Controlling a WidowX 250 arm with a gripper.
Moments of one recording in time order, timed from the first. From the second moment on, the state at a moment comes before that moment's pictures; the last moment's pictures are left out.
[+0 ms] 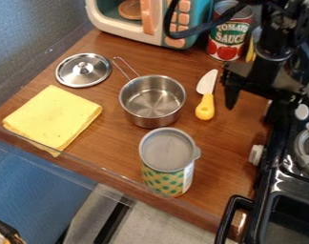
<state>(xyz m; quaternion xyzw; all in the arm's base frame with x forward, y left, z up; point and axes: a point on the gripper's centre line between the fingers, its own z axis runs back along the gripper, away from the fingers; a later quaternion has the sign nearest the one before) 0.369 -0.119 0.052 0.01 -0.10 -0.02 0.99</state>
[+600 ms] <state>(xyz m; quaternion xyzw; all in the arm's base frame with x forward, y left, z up) 0.382 -0.087 0.058 0.01 -0.10 0.02 0.99</state>
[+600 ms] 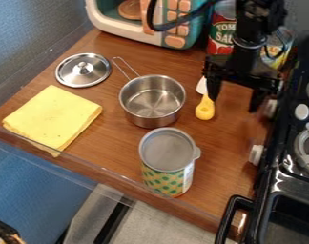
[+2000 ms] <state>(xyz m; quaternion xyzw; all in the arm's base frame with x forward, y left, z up) 0.378 -0.058 0.030 0.02 -0.05 0.06 1.00</state>
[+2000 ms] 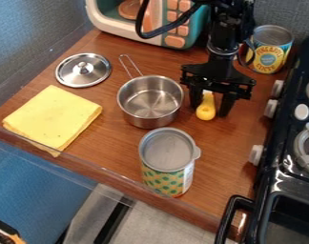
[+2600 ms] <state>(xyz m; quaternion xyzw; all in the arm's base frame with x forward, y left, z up) 0.404 -0.055 0.095 -0.04 -0.10 0.05 0.99</state>
